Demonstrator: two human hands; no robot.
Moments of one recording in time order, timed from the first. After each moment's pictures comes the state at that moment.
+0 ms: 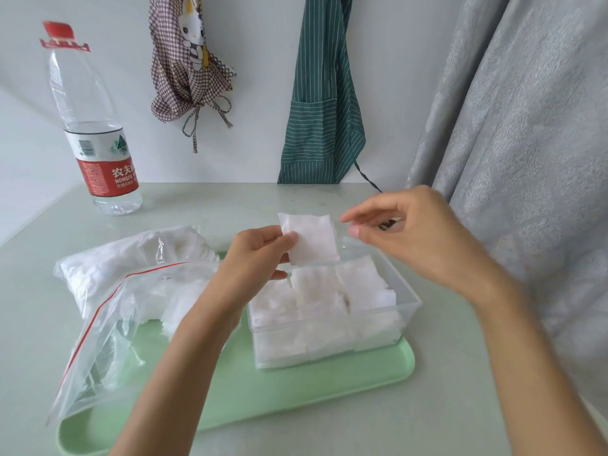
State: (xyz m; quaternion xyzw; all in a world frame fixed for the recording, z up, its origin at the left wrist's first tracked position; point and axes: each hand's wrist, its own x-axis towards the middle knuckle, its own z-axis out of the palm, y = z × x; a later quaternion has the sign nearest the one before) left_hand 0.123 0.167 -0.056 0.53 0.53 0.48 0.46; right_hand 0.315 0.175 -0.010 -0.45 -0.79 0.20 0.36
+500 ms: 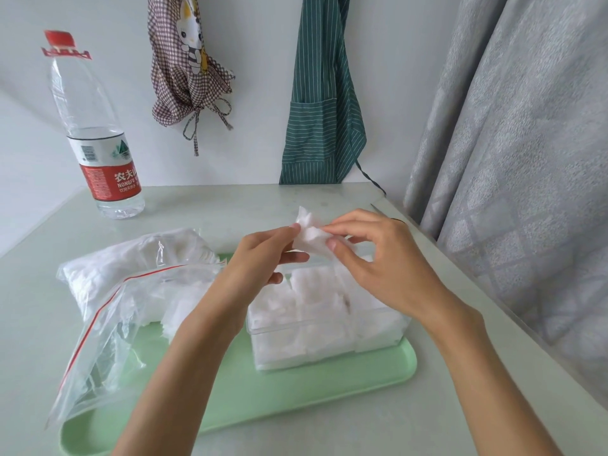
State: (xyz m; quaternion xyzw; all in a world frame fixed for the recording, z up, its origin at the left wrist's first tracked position) left_hand 0.130 0.164 -0.052 0.50 0.54 0.46 0.50; right_hand 0.299 0.187 -0.056 -0.41 -0.81 0.10 0.41
